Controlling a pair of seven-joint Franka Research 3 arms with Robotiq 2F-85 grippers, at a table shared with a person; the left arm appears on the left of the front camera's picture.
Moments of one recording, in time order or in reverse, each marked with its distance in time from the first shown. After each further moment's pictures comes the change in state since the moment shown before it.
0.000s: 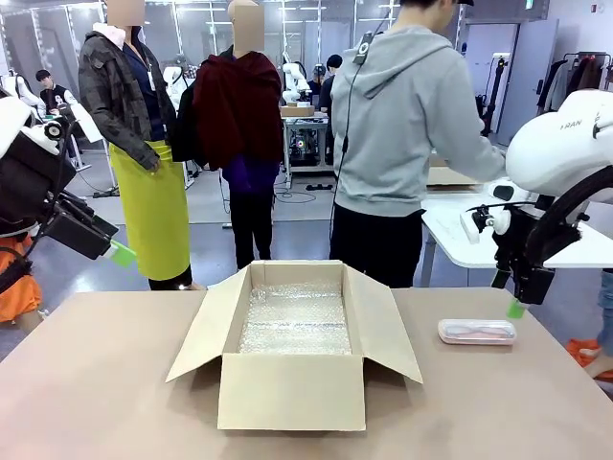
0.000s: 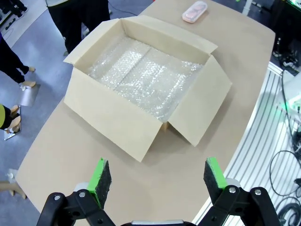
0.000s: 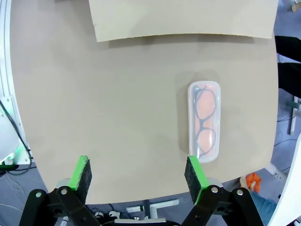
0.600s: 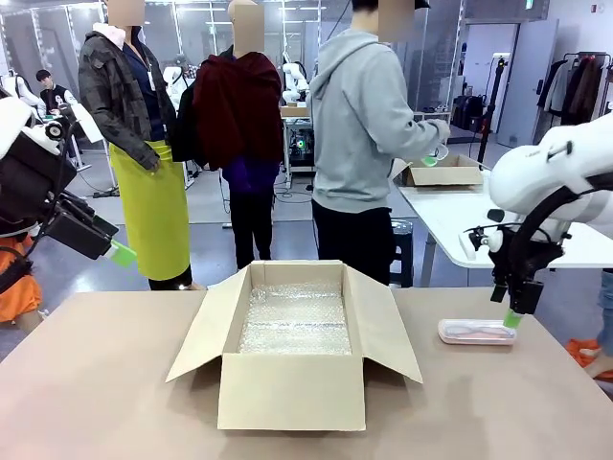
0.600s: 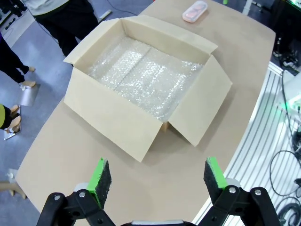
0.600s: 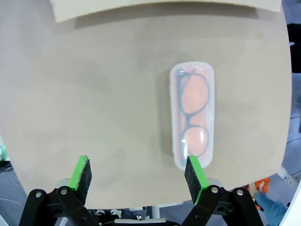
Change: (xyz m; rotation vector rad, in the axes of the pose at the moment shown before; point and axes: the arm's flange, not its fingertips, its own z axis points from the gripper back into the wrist) left arm 0.000 0.000 0.000 0.000 0.001 0.000; right arm -0.026 -0.070 -0.061 0.057 0.032 -0.025
